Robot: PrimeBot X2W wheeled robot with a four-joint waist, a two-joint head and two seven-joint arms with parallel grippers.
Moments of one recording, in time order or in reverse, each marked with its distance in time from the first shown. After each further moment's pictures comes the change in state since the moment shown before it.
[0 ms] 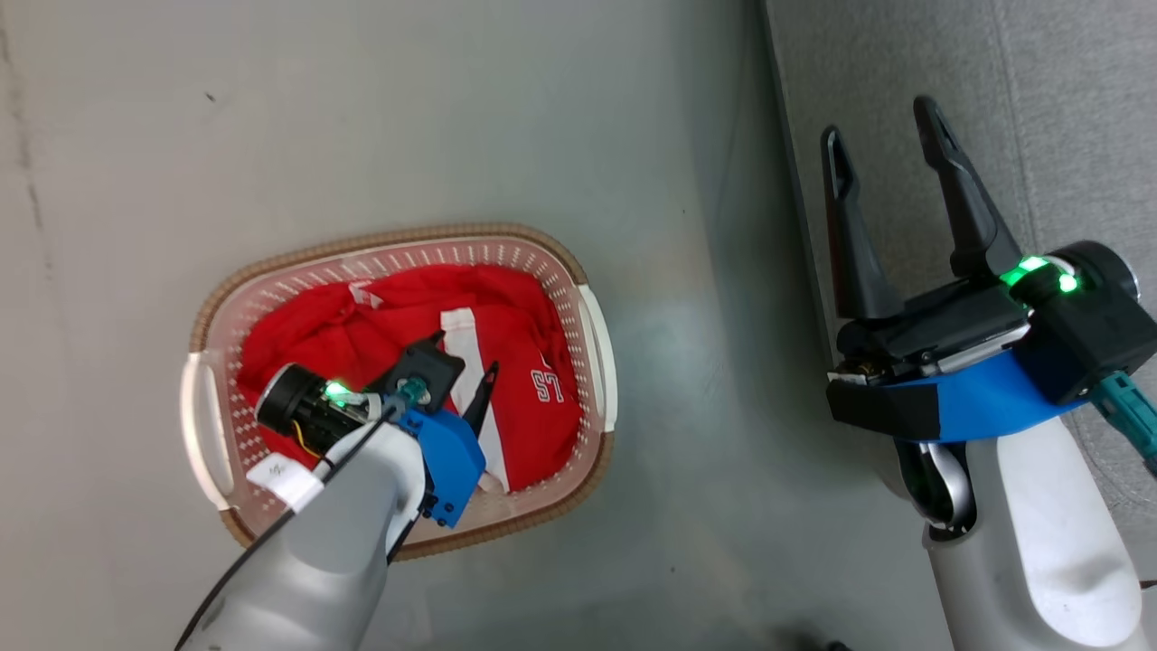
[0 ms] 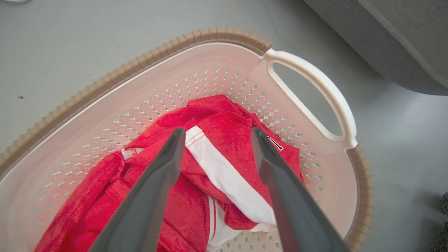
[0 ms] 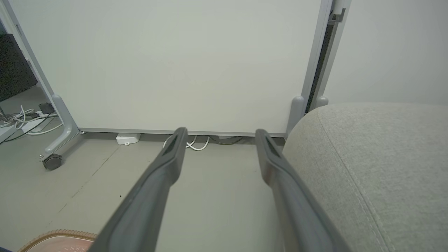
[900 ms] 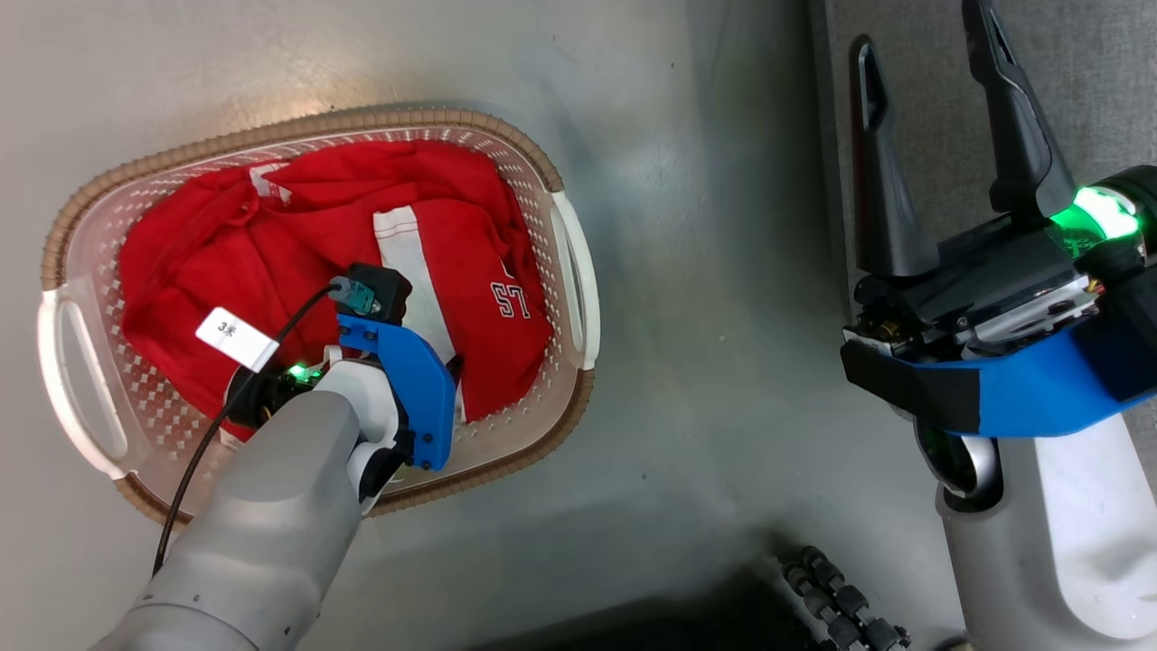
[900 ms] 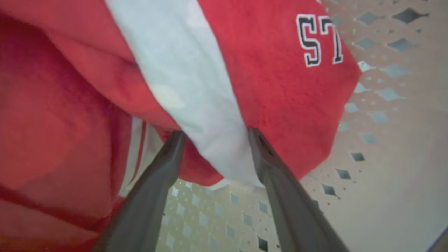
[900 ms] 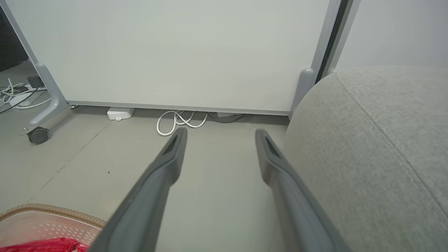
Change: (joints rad) left arm -0.123 0.069 -0.206 -0.029 -0.595 0.000 0.472; right arm -0.074 0.000 0.014 -0.139 -0.014 0.000 0.000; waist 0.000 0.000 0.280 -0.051
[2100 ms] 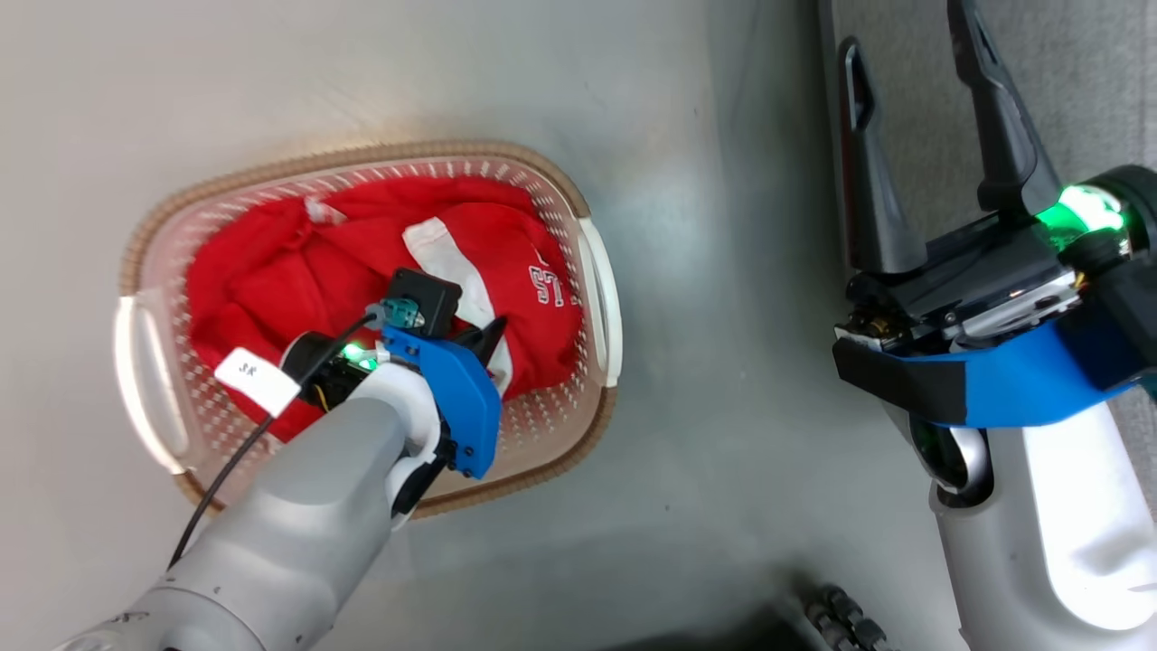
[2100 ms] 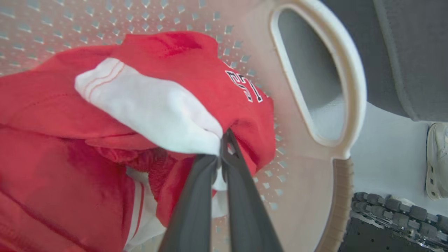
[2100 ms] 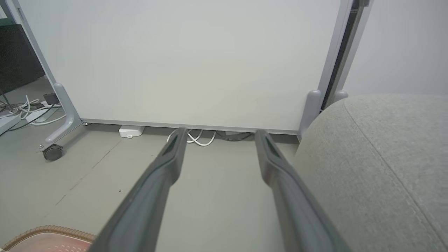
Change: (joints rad) left arm -0.052 0.033 -0.373 -0.101 -0.255 0.000 -0.303; right arm -0.009 0.000 0.006 0.028 0.003 0.001 0.000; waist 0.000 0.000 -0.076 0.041
